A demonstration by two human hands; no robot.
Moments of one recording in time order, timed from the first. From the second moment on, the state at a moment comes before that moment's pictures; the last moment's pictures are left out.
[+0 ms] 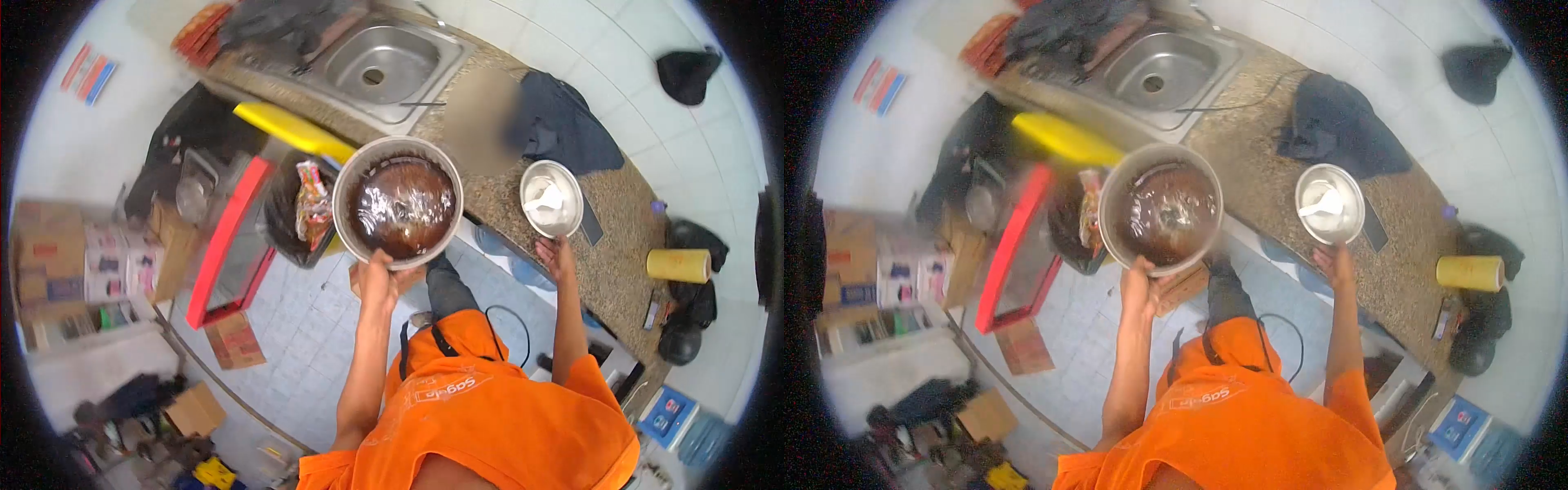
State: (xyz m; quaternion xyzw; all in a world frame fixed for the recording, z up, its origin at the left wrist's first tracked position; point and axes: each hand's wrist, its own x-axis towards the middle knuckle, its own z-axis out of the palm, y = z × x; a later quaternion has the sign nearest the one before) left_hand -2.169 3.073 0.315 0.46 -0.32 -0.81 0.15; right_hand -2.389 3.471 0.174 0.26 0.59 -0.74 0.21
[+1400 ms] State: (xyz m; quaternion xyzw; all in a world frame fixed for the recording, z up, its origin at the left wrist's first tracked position) left_hand -1.107 2.509 0.203 0.52 0.19 -0.35 0.75; right_hand -1.380 2.141 0.146 -0.41 0.50 -0.34 0.68
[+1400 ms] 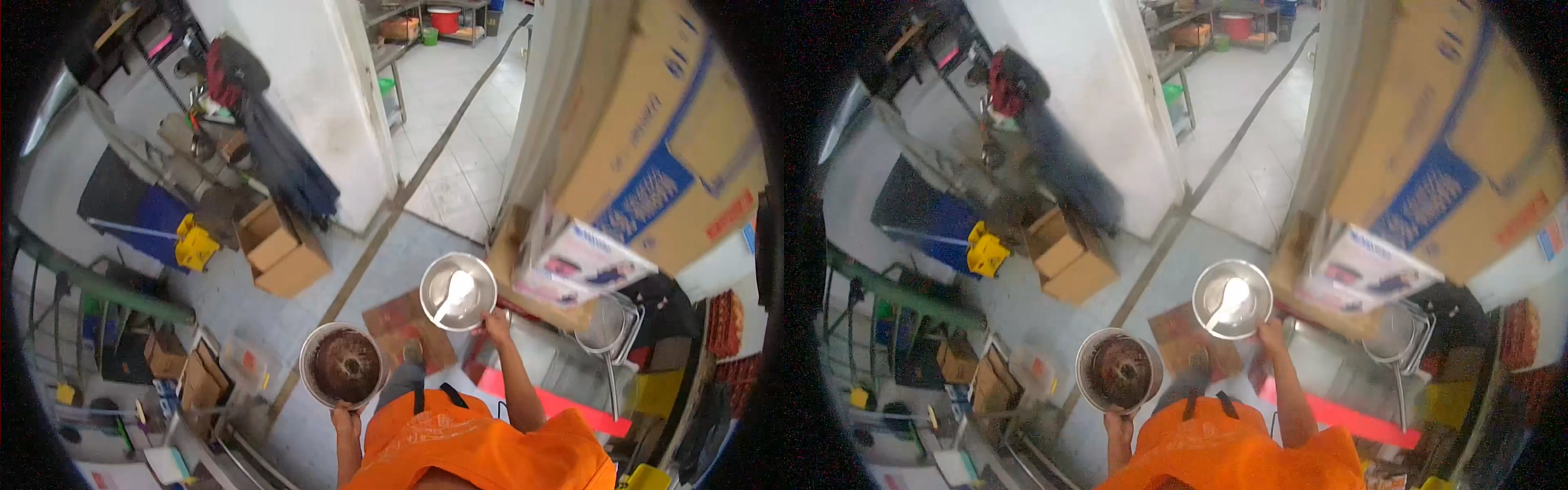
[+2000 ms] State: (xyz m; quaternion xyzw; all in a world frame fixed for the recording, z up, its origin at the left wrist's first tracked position) left_hand -0.851 1.696 0.192 0.53 0.13 -0.49 0.67; right_hand -1.219 1.418 0.142 -0.51 0.62 -0.28 0.53
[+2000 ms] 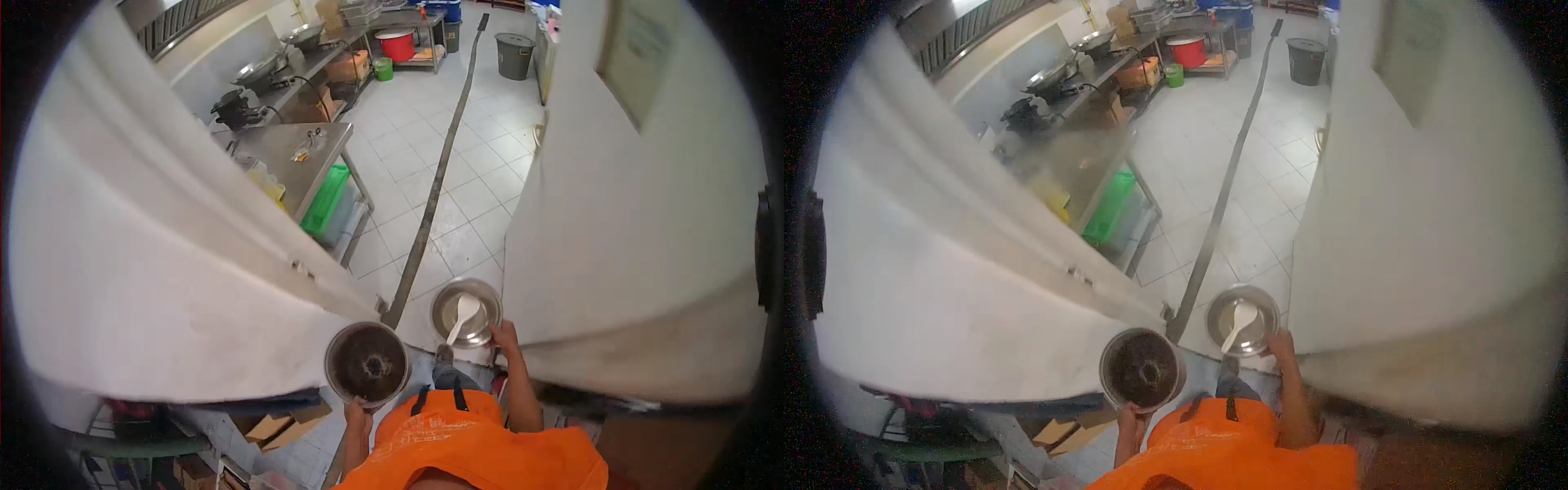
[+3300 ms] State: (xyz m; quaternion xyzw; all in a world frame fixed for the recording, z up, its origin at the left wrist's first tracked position) left_hand -0.456 0.071 0.228 0.49 0.02 -0.53 0.69; right_hand -0.920 -0.094 0.168 -0.33 0.68 -0.38 0.54
